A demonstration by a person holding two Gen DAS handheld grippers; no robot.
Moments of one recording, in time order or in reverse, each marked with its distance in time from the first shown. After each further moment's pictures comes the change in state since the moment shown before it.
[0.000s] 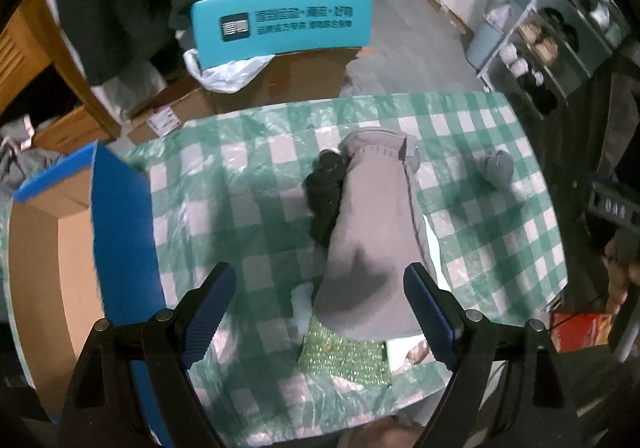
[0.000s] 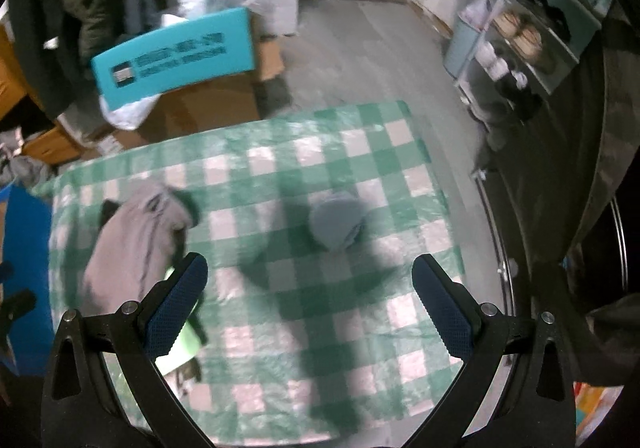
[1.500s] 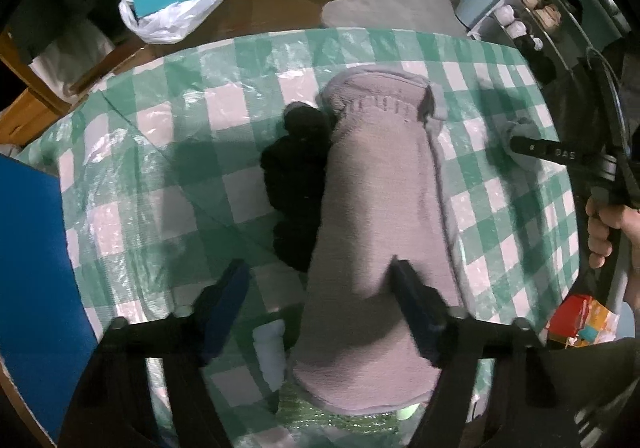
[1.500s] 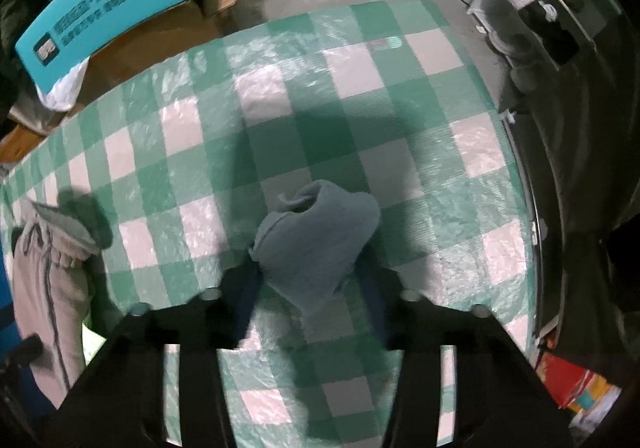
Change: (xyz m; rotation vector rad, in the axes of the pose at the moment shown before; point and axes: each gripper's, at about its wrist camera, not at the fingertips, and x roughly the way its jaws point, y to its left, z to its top) left arm 0.100 -0.002 0.016 0.021 0.170 -0.123; right arm 0.133 -0.025 0.014 0.057 0.241 0.033
